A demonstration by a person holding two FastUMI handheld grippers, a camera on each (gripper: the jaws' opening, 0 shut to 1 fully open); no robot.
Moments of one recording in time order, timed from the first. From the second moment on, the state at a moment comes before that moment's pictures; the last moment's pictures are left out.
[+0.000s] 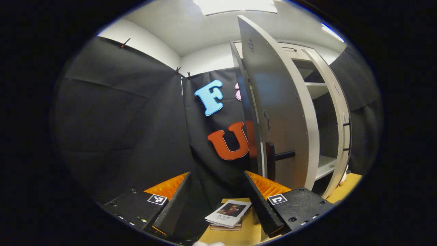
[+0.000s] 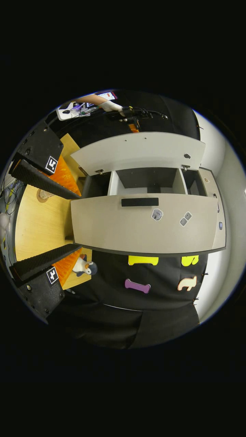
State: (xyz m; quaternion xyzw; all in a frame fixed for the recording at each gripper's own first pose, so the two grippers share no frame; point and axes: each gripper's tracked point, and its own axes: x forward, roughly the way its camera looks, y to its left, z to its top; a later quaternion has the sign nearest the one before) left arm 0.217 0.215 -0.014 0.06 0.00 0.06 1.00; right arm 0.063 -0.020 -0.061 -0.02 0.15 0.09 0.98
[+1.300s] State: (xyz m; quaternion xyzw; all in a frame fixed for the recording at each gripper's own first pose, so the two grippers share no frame) left arm 0.253 0.045 -0.019 -0.02 0.03 -0.06 1.00; right arm 0.064 -0.062 -0.052 -0.01 0.15 0.10 0.98
